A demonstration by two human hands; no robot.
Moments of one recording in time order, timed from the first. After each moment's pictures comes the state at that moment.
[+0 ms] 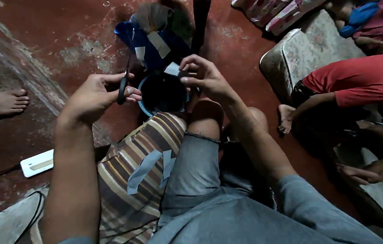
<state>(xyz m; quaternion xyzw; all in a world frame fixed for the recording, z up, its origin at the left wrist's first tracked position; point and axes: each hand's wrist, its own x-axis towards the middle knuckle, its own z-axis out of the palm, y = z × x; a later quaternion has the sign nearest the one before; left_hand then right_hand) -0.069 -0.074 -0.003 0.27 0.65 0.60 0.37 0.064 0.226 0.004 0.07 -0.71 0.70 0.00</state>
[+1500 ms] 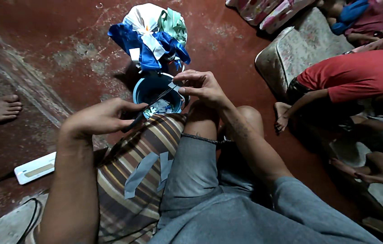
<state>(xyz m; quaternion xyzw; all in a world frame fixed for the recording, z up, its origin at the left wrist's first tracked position) -0.058 -0.069 0.002 0.45 0.67 0.36 0.47 0.081 0.229 -0.018 0.05 -0.72 0.68 0.06</state>
